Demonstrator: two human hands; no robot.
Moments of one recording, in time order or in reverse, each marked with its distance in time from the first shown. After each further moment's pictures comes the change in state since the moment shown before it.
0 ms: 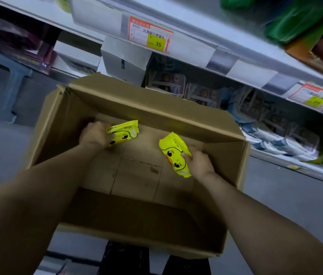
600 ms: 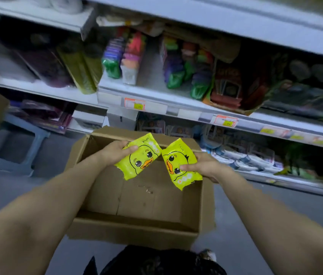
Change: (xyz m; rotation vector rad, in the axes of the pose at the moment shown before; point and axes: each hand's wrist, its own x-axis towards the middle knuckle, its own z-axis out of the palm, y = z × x) left_hand -0.147 0.078 -0.124 -0.536 -0.321 0.333; right_hand -0.141 -0.020 -0.157 0.621 -0.189 -0.035
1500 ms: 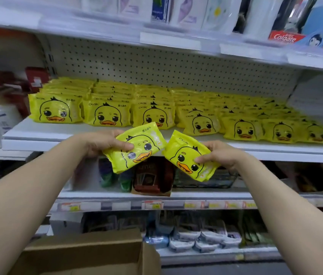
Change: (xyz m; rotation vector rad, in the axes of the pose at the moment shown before) left_hand -0.089 0.396 0.012 0.009 -0.278 0.563; right_hand -0.234 -0.121 -0.305 0.009 0.314 -0.432
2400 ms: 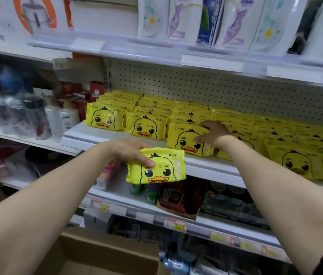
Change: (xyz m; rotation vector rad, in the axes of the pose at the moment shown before) left_hand -0.027 0.012 0.000 0.355 0.235 -0.147; right_hand 0.121 -0.105 0.020 -0.581 0.263 -0.341
